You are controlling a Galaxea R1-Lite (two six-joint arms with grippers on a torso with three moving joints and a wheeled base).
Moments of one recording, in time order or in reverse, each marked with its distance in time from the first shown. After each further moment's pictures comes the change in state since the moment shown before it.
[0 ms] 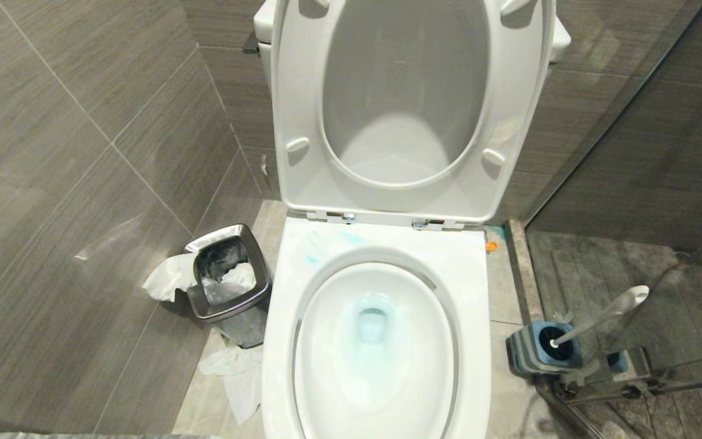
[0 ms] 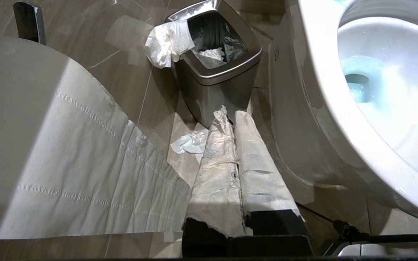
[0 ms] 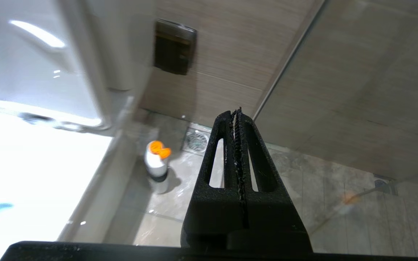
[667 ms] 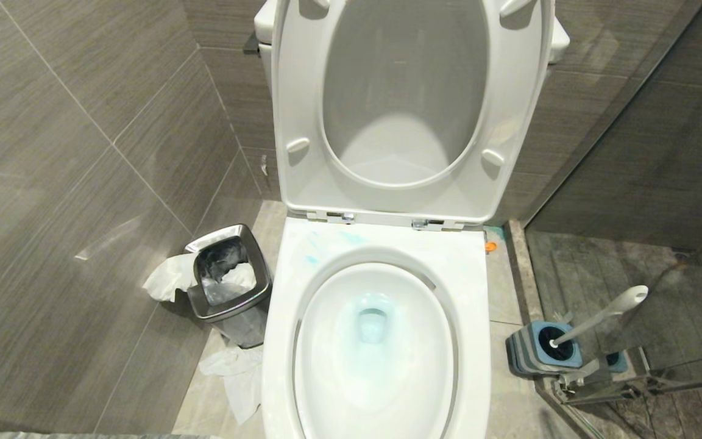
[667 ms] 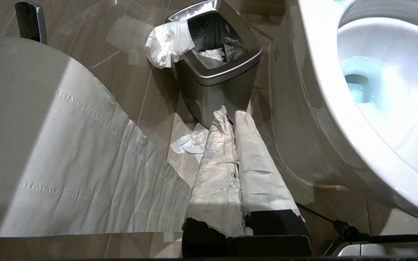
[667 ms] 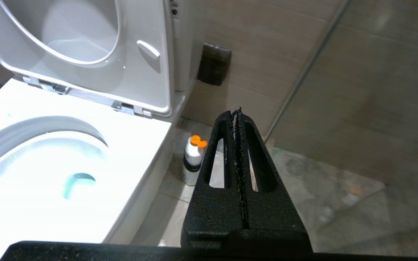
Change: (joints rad) left arm 0.000 0.000 0.000 0.000 0.000 0.000; right arm 0.120 -0.623 0.029 0.511 -0.031 0.018
